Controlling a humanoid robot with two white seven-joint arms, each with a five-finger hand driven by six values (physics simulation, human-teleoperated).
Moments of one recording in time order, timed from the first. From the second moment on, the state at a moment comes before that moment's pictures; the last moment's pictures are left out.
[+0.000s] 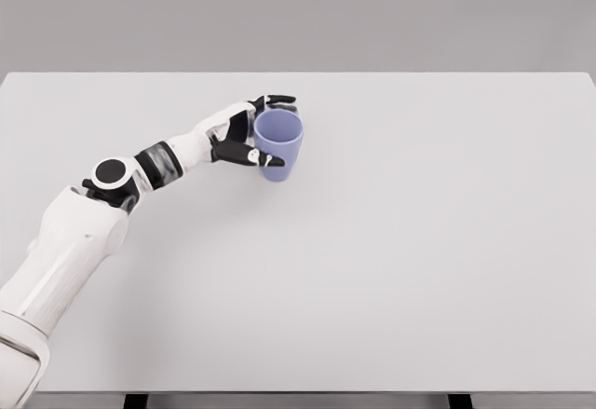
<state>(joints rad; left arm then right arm) -0.67 0.28 -0.62 -0.92 0.57 -0.17 -0.61 -0.01 0.00 -0.08 -0.01 0.07 -0.06 0.07</state>
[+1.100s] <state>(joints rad) -0.80 0.66 -0.70 -0.92 0.34 -0.45 -0.61 -0.01 0.00 -0.08 -0.01 0.07 -0.06 0.07</state>
